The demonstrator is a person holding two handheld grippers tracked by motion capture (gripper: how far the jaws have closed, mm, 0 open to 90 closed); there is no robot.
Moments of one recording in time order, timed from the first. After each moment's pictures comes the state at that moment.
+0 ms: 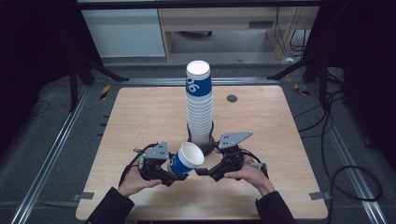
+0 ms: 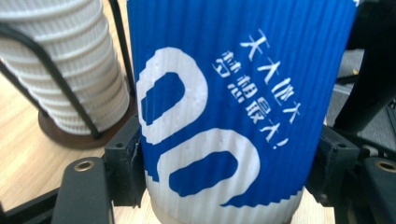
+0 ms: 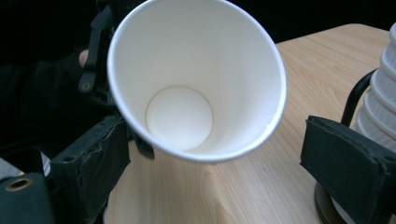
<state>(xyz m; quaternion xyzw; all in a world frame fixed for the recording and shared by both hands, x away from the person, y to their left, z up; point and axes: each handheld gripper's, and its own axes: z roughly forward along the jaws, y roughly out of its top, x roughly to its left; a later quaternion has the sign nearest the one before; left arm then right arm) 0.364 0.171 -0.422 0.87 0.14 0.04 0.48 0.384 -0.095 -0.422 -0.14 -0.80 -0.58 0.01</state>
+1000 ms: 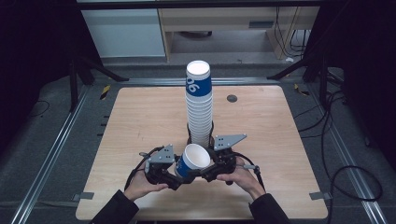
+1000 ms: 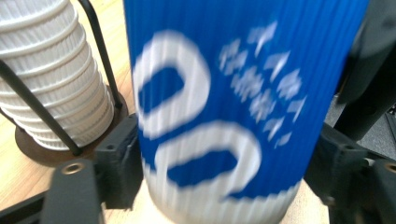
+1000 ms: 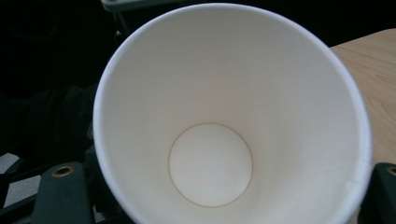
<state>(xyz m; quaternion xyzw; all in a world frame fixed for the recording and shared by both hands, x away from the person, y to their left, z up) 0.358 0.157 -0.428 0.87 0.14 0.04 0.48 0.380 -0.080 -0.428 -0.14 -0.77 -0.62 0.06</state>
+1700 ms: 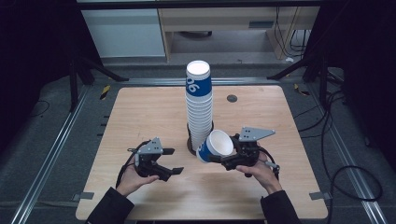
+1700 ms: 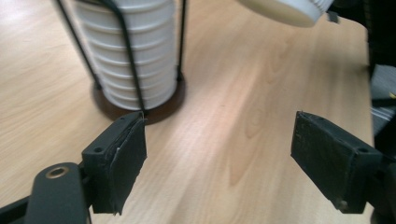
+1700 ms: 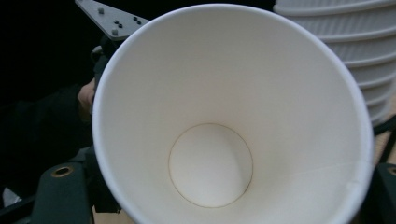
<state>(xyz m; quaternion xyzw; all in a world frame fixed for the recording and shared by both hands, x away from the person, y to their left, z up) 0.380 0.195 -0.432 0.85 0.23 0.08 0.47 0.386 -0.142 -0.409 -0.21 -0.76 -0.62 -0.05</state>
